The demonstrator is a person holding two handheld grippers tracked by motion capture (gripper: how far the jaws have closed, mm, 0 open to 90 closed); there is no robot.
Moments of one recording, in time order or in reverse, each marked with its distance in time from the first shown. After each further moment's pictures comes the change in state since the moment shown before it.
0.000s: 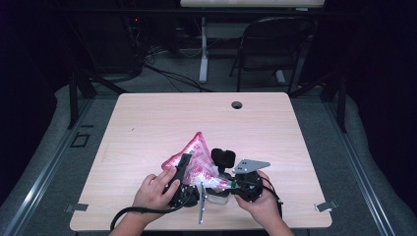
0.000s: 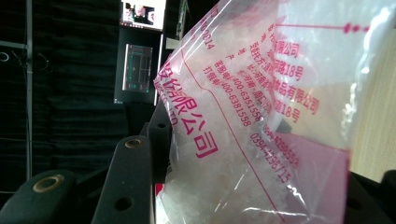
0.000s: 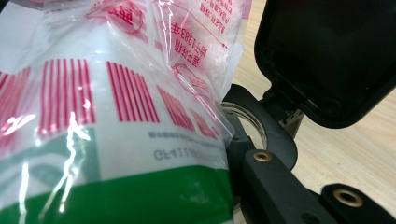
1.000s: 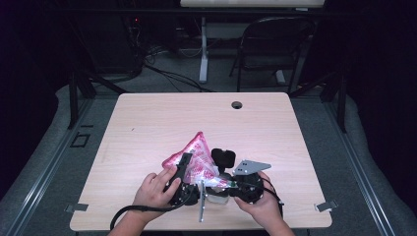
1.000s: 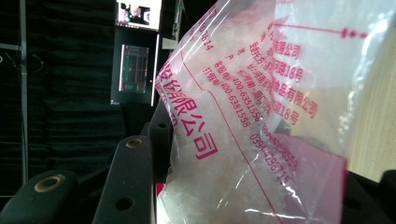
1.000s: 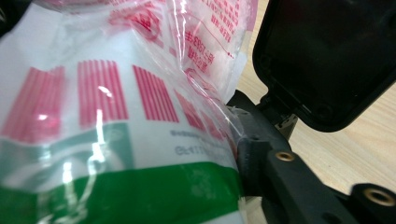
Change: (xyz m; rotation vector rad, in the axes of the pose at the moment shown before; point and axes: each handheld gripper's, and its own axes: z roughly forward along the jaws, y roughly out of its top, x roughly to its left) left arm 0.001 0.000 0.004 0.002 -0.019 0.003; right arm 0.005 0.002 -0.005 -0.013 -0.026 -0.028
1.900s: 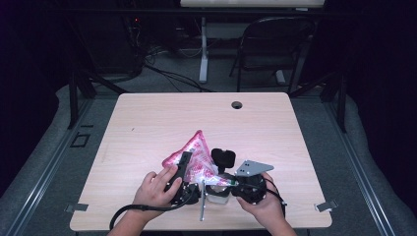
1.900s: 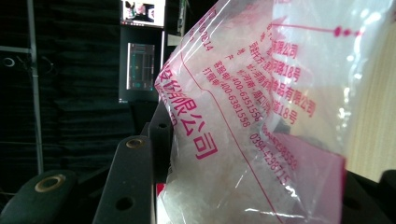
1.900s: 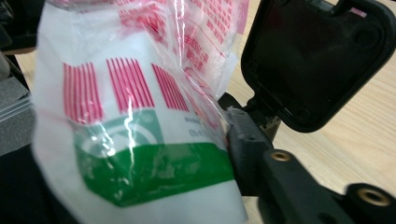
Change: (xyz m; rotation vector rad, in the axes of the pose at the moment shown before) left arm 0.000 0.002 0.001 0.025 0.033 0.048; right arm 0.001 0.001 -0.009 -0.007 -0.045 -0.042
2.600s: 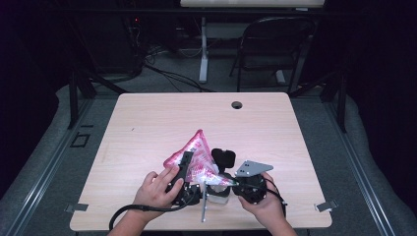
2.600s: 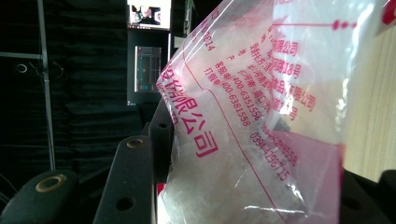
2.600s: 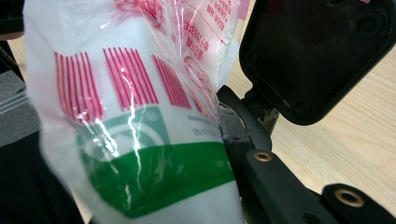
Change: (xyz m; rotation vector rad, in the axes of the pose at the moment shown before) left arm 0.001 0.004 -0.002 -0.013 0.027 0.027; right arm -0.002 -0.003 0.002 0.017 0.000 -0.005
